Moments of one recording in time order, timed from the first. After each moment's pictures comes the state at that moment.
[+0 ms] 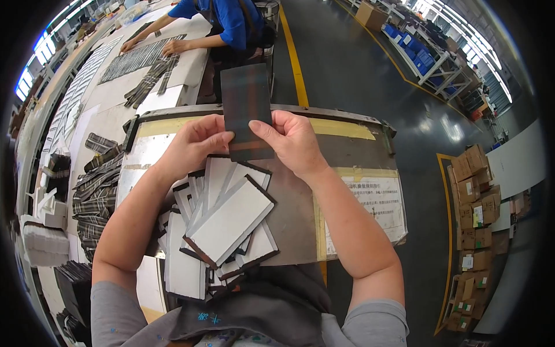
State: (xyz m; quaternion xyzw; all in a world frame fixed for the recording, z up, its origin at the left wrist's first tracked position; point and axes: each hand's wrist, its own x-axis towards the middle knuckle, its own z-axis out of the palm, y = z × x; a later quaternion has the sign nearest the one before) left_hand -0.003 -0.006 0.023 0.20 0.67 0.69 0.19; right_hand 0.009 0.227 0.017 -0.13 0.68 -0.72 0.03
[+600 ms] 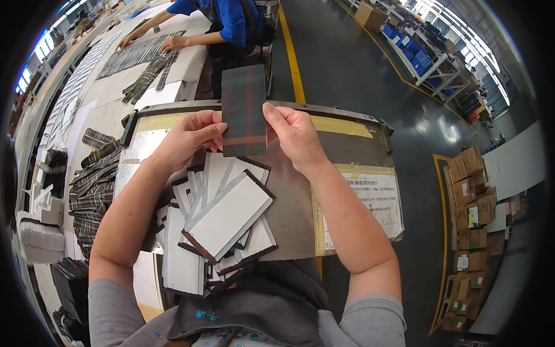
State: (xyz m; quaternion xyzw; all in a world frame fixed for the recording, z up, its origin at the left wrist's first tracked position) left_hand -0.013 -0.014 0.017 0.16 0.66 0.70 0.22; right_hand 0.011 0.228 0.022 -0.11 0.65 -0.75 0.03
